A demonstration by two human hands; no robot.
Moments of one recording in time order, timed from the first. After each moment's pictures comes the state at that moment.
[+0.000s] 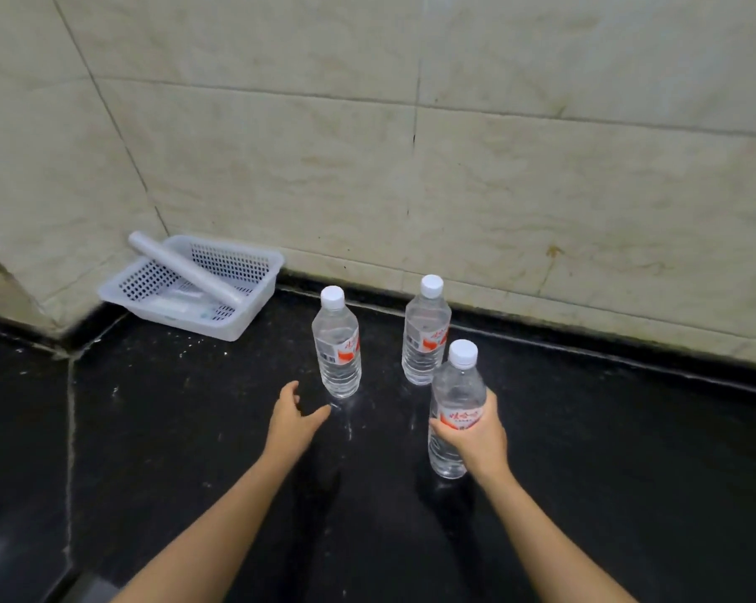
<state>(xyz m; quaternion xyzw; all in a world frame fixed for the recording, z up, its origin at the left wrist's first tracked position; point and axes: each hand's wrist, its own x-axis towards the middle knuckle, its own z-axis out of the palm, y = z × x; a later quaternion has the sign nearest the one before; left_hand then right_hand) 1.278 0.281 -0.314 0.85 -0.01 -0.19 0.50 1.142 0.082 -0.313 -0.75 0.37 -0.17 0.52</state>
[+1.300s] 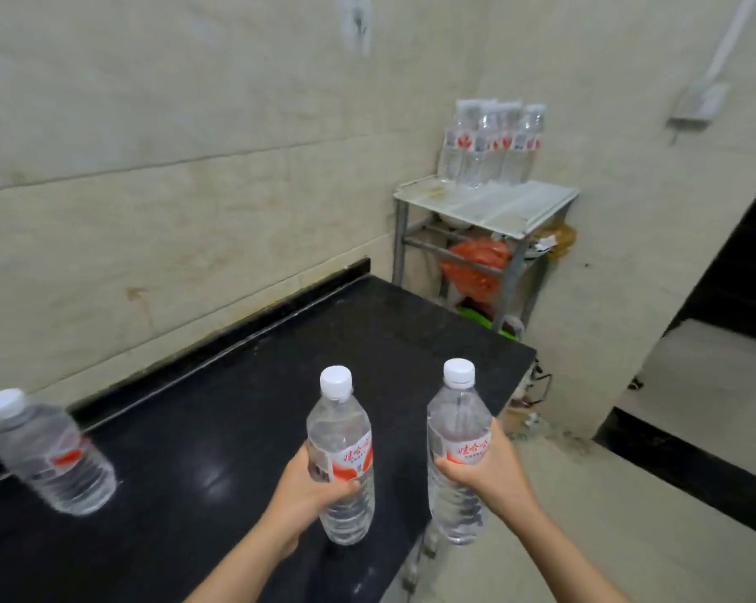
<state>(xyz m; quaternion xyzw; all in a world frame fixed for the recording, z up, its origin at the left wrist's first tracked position) 1.053 0.163 -0.277 0.53 -0.47 -0.58 0.40 0.821 0.172 -0.258 -0.52 0.67 -0.40 0.35</state>
